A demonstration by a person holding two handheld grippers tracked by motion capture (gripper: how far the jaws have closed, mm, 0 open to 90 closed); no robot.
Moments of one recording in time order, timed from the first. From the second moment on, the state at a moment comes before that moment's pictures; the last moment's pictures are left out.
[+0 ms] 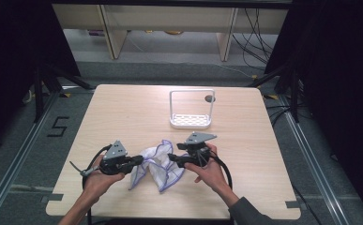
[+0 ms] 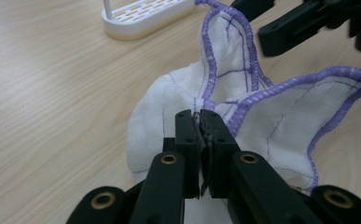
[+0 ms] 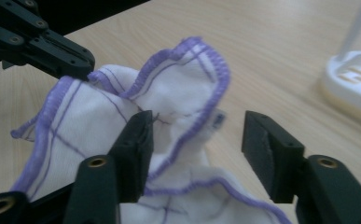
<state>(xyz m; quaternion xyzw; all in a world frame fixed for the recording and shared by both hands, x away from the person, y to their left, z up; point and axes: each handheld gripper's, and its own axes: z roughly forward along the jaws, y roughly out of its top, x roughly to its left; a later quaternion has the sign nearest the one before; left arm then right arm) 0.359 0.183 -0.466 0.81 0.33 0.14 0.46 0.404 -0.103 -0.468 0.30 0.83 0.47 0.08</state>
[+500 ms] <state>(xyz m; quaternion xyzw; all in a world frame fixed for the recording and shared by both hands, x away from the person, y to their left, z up) 0.370 0.193 -0.459 0.81 0.34 0.17 0.45 0.421 -0.121 -0.418 0.27 0.83 0.47 0.14</state>
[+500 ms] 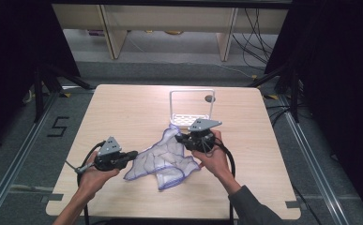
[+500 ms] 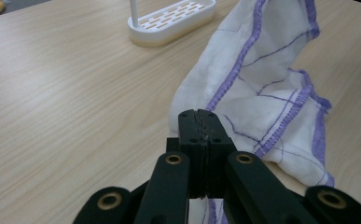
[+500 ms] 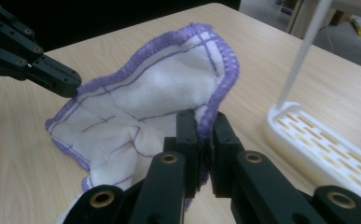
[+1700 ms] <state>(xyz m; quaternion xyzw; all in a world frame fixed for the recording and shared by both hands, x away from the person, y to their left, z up) 0.388 0.055 -0.492 0.88 0.17 0.12 0.43 0.480 -0.173 -0.480 0.40 0.82 0.39 0.12</state>
